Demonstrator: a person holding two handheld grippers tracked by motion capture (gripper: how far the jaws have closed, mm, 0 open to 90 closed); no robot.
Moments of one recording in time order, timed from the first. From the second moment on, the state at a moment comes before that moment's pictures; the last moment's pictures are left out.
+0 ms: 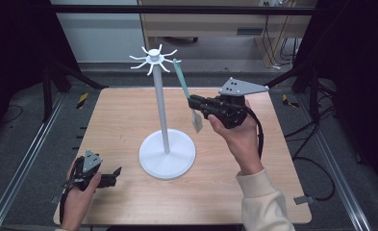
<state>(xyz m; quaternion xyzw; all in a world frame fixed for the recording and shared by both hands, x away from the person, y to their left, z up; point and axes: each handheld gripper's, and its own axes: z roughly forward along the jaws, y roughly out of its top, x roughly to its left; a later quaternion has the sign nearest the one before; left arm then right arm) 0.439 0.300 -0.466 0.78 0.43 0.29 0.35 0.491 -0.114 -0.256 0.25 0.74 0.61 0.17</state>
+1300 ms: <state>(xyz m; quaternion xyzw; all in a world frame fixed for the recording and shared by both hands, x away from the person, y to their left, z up) 0.440 0.298 -0.467 0.78 0.43 0.29 0.35 0.502 -0.106 -0.263 0.25 0.74 0.60 0.18</state>
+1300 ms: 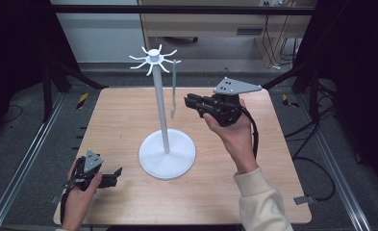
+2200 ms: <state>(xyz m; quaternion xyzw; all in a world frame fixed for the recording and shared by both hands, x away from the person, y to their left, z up) 0.440 0.300 -0.466 0.78 0.43 0.29 0.35 0.502 -0.128 -0.268 0.36 0.74 0.50 0.27</state>
